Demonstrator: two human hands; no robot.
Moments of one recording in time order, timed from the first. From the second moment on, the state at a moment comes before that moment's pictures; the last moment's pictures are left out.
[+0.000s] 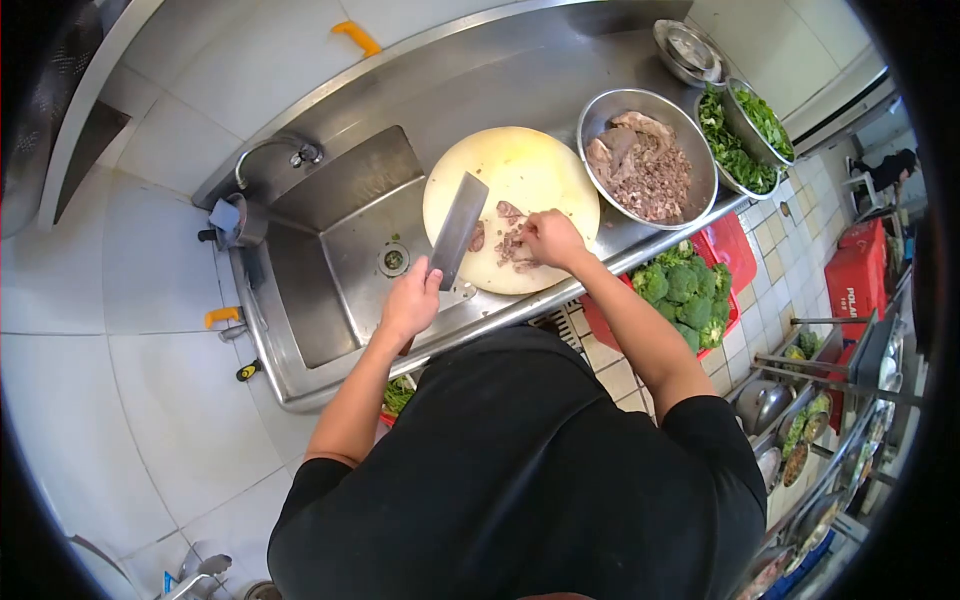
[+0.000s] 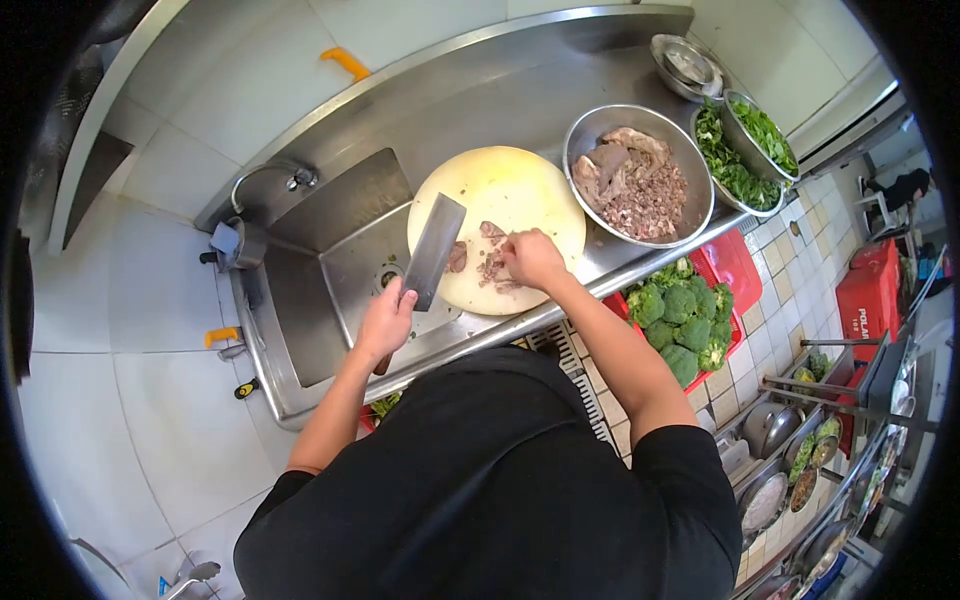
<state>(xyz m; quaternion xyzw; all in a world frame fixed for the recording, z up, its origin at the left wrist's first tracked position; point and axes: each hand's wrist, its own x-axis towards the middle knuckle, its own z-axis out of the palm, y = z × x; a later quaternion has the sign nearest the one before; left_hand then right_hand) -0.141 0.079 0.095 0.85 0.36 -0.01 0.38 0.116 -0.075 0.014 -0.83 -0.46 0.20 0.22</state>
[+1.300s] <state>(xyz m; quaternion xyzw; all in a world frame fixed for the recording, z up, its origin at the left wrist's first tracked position) -0.074 -0.030 0.071 0.92 0.28 -0.12 0.25 0.090 -0.135 -0.030 -0.76 -0.55 0.10 0.33</state>
